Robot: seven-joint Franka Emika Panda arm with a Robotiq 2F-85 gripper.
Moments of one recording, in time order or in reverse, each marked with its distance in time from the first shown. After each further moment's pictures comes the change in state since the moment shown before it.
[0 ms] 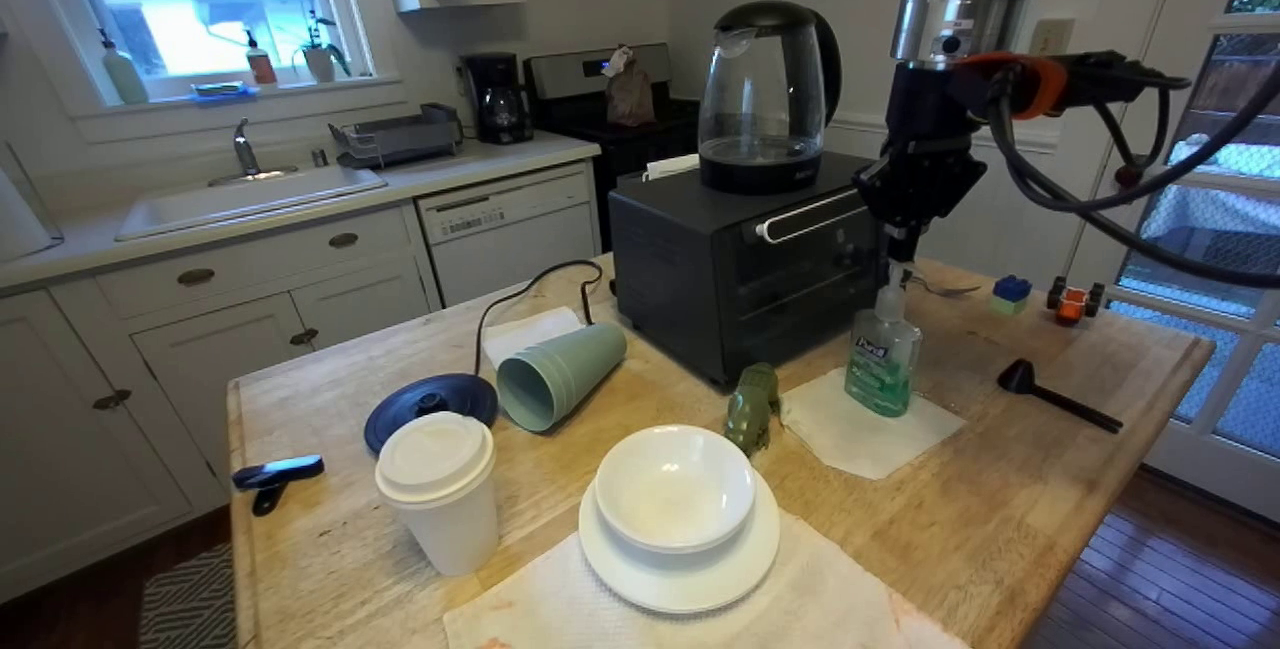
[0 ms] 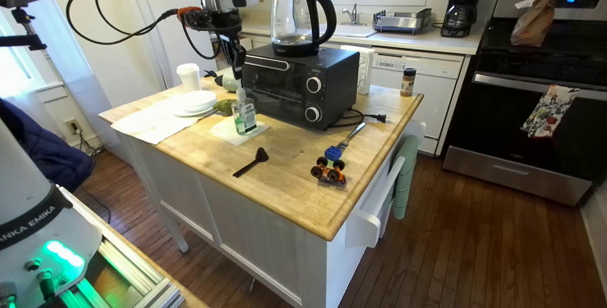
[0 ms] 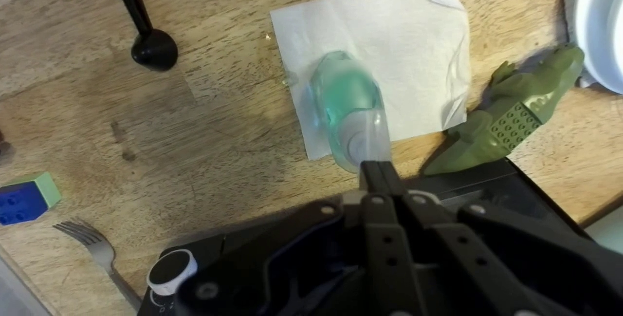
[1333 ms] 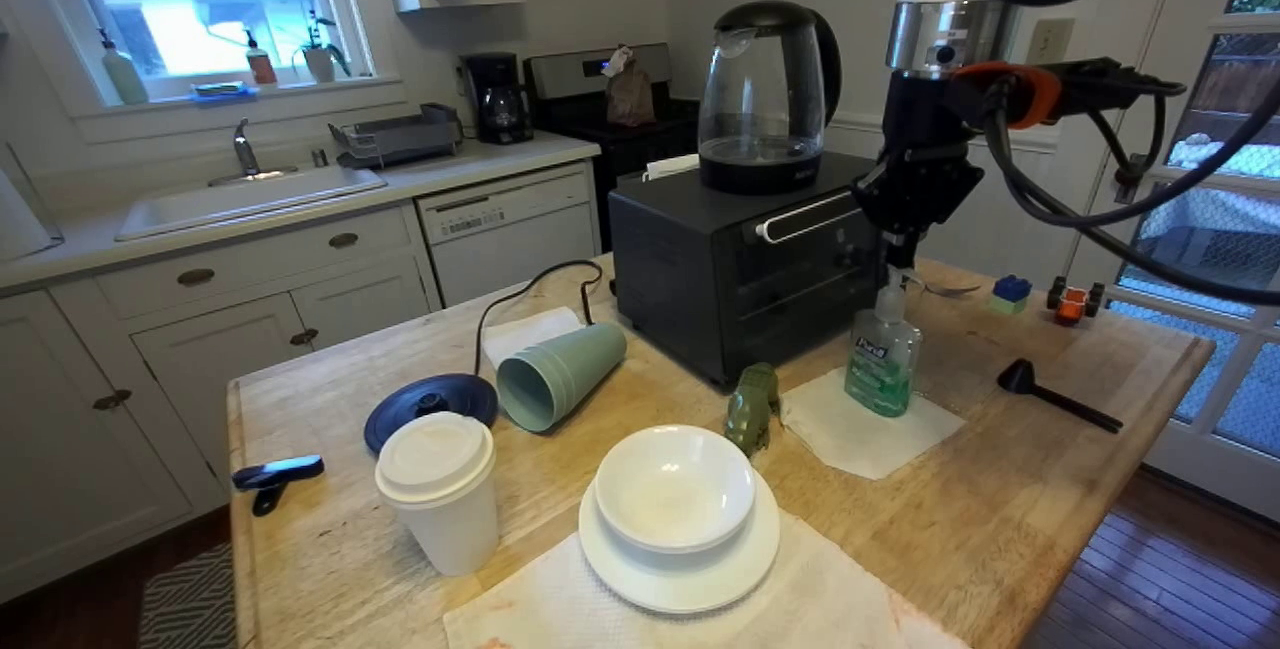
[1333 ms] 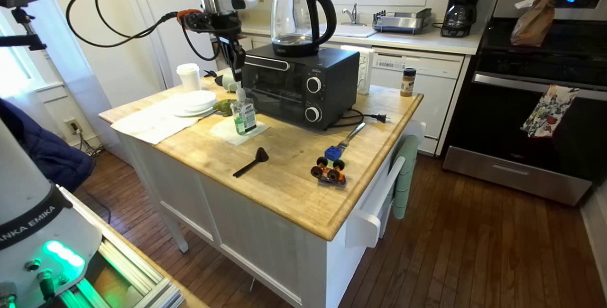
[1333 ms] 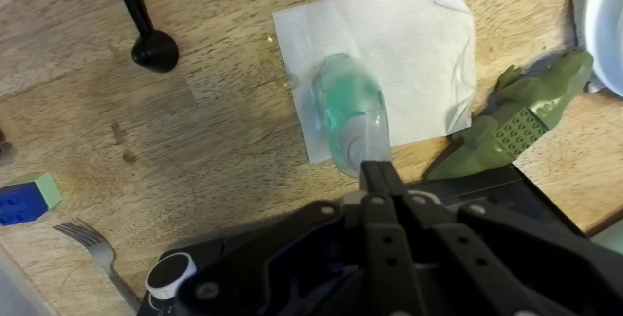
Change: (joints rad) arm 0.001 0.012 0.007 -0.001 -0.022 0.003 0.019
